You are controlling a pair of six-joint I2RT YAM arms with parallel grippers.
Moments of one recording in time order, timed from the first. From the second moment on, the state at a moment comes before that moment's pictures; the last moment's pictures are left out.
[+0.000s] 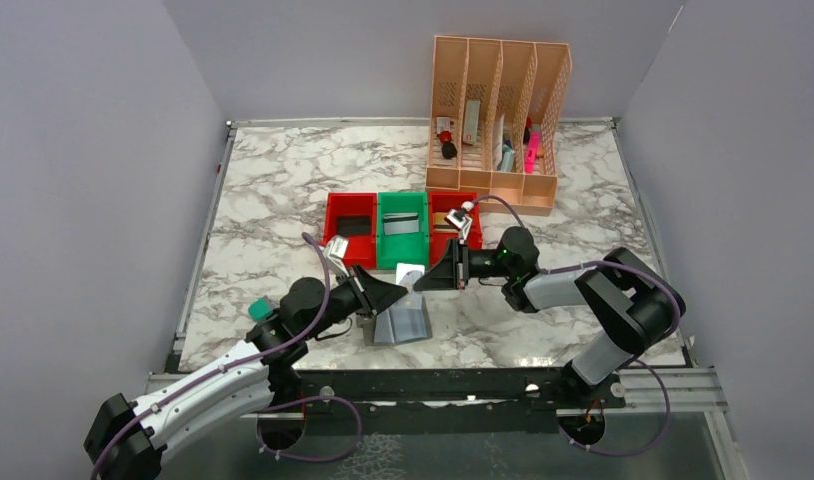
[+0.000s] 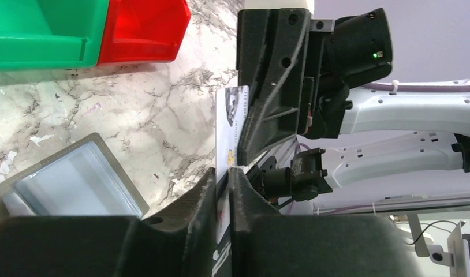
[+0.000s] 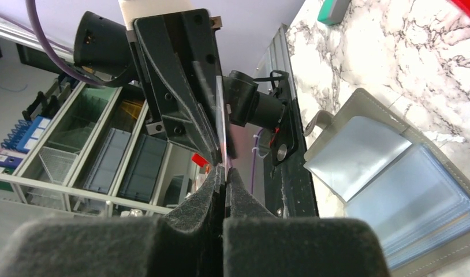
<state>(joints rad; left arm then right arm) -0.83 0.62 0.25 0.24 0.10 -1.01 0.63 1.62 0.49 1.20 -0.98 1.17</state>
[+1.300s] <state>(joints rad) -0.83 0.58 0.40 -0.43 -0.21 -0.90 0.88 1.57 1.13 -0.05 0.21 0.26</state>
